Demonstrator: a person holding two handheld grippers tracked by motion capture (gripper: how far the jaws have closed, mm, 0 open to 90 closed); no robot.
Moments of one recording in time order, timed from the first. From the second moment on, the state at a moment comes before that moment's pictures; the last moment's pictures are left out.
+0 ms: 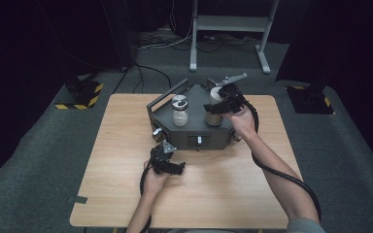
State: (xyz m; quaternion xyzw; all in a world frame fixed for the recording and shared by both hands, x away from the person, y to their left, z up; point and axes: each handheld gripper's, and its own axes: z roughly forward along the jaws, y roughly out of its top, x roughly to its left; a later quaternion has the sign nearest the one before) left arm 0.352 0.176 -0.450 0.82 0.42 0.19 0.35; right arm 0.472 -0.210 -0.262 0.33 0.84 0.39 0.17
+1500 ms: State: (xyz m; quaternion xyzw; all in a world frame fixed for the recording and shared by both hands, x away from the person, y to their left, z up) left arm 0.352 0.176 -0.450 0.82 0.42 0.19 0.35; right arm 0.475 -0.207 -0.267 0.33 0.85 0.38 0.16
